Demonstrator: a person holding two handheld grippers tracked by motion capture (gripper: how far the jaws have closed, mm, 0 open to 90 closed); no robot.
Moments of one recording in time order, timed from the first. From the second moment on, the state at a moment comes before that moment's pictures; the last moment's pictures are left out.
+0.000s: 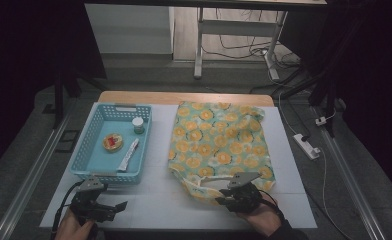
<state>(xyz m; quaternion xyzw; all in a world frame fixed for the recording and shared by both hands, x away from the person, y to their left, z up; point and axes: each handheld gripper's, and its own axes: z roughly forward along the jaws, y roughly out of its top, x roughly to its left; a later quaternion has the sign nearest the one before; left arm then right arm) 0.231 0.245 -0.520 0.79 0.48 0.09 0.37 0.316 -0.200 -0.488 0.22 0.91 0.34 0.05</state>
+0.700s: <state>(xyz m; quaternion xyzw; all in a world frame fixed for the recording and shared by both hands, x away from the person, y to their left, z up) 0.231 0.246 -0.521 0.79 0.48 0.09 0.37 0.362 -0.208 -0.460 0.24 0.90 0.36 0.05</state>
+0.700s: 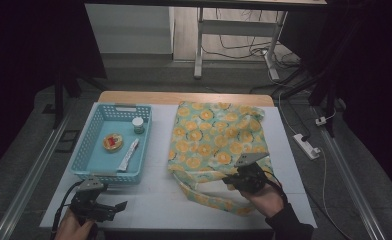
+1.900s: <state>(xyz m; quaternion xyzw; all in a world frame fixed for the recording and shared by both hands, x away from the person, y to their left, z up) 0.232 0.248 -0.521 0.78 0.49 0.08 0.37 0.511 -0.183 -0.447 0.29 0.87 0.39 0.10</state>
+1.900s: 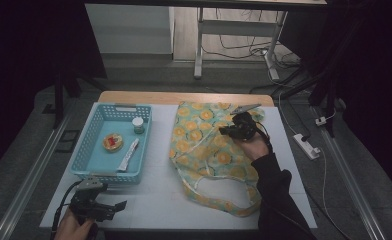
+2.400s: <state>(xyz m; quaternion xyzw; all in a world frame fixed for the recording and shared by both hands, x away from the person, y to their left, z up) 0.233 0.248 -0.521 0.78 0.49 0.08 0.37 0.559 -0.174 -0.454 0.31 0.86 0.39 0.10</state>
